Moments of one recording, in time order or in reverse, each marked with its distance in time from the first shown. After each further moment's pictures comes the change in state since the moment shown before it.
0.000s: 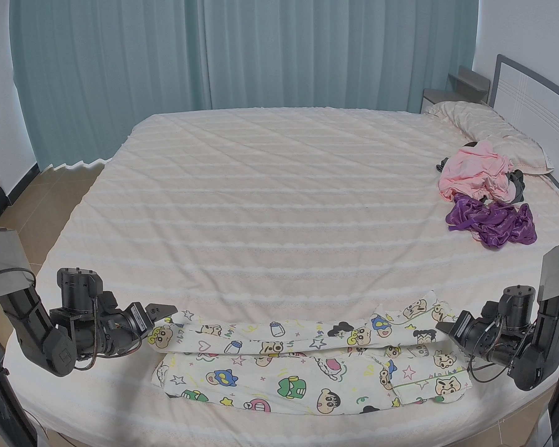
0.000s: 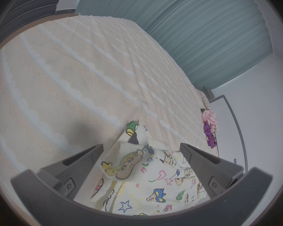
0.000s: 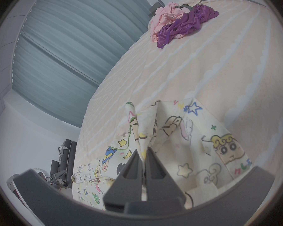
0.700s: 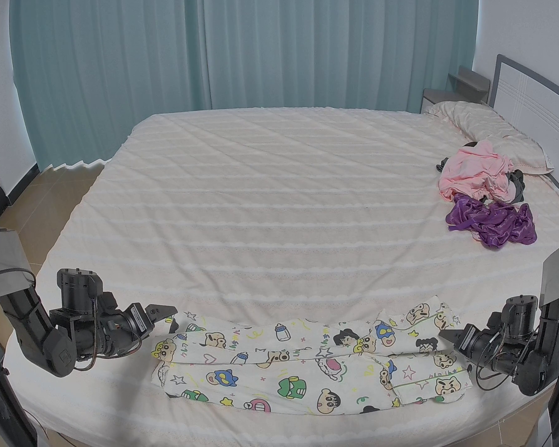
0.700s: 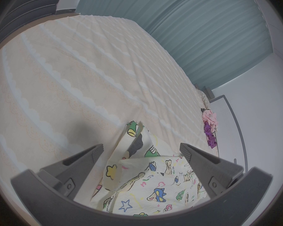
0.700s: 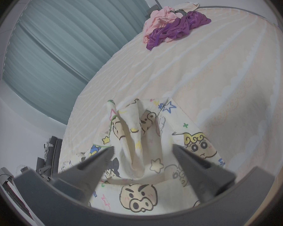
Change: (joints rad) left arm 0.000 0.000 0.005 0.000 0.000 0.000; right arm -0.032 0.022 0.078 0.000 -0.074 -0.095
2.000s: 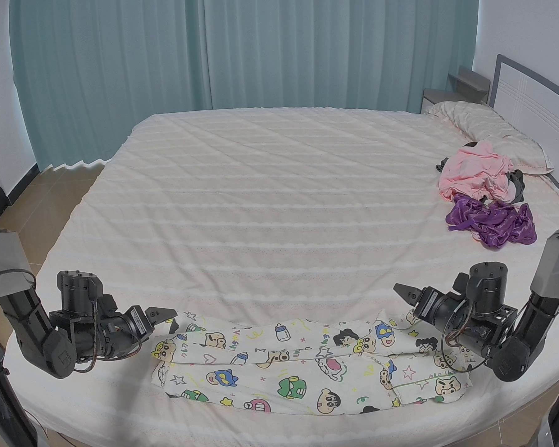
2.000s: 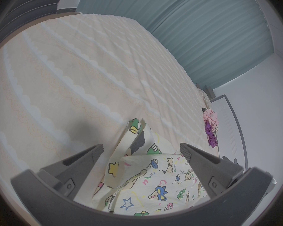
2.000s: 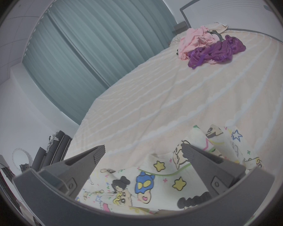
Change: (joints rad) left arm 0.000 0.002 0.011 0.000 0.000 -0.001; right arm 0.299 -0.152 -0.312 0.233 -0.244 -0.002
